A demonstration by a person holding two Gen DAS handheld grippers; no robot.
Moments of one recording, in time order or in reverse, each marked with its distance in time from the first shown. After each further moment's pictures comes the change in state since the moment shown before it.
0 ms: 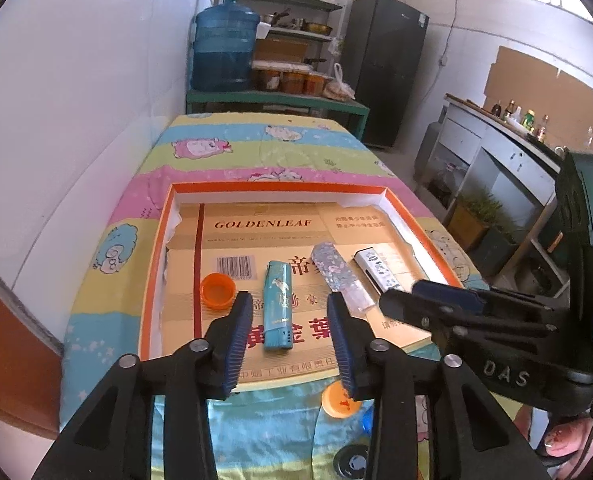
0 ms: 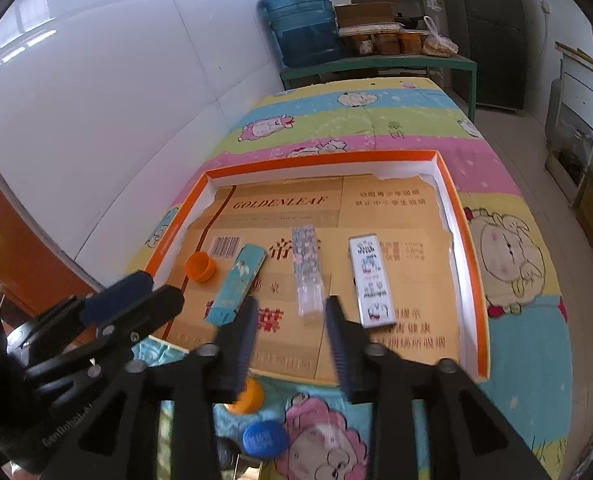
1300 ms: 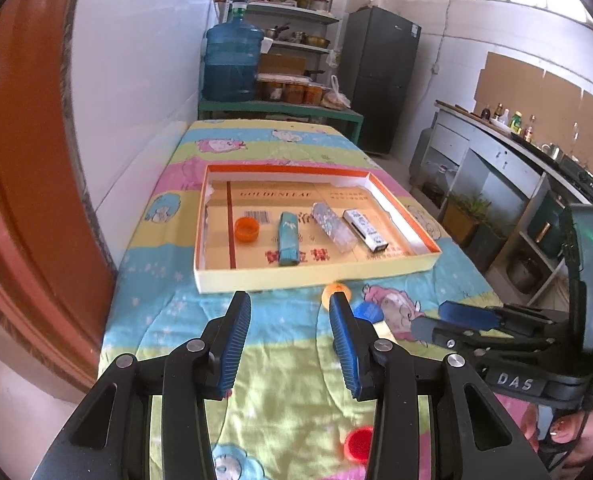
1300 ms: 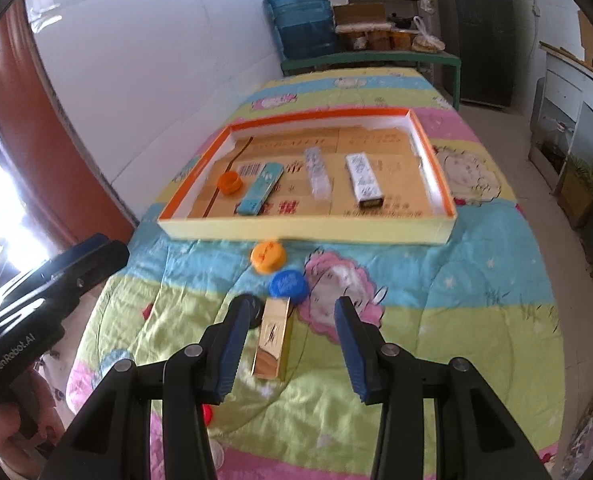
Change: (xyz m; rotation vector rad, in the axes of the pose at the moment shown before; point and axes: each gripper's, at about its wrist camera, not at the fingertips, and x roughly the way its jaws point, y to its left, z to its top) left arm -0.103 0.012 -0.074 0.008 -0.037 0.004; right arm -0.064 0.029 -0.099 -0.023 0.026 -0.037
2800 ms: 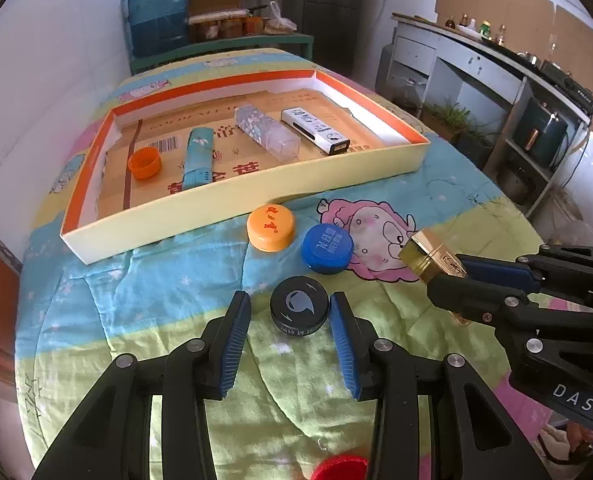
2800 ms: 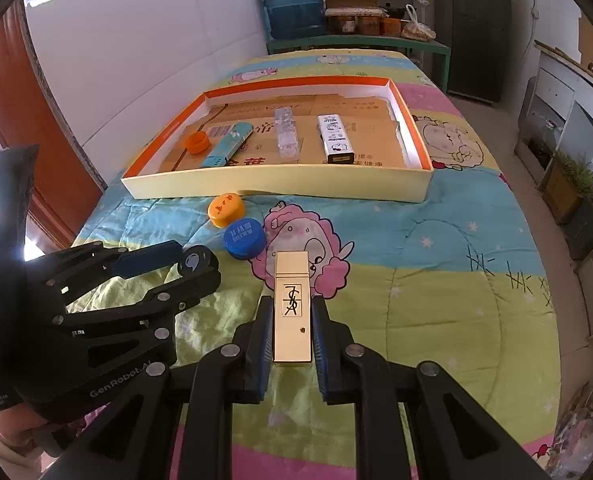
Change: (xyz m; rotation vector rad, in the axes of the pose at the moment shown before) left arm 0.103 -0.060 -0.032 0.211 0.238 -0.054; right arm 0.017 -0.019 -0.021 -0.022 0.045 -0.083
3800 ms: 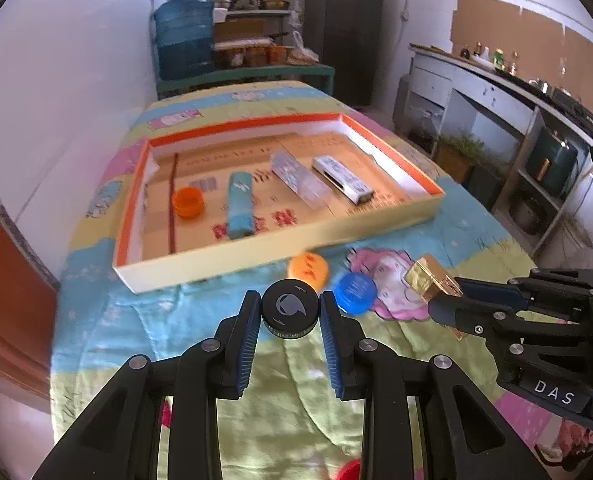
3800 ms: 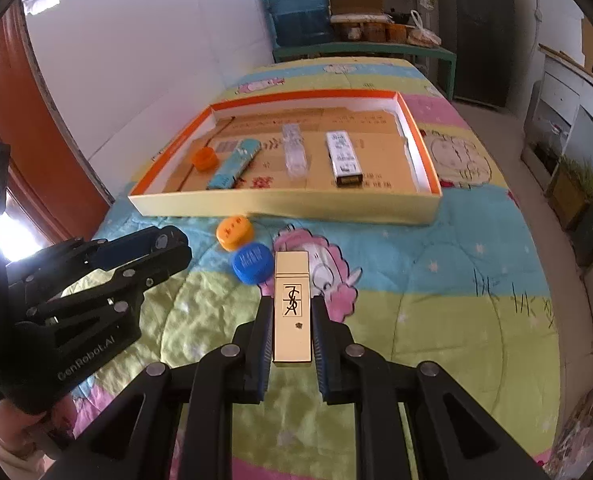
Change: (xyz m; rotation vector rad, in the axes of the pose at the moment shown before) left arm -0.034 0.019 0.015 -0.056 -0.112 0.053; right arm -0.004 0.003 0.016 -0.007 -0.030 0.029
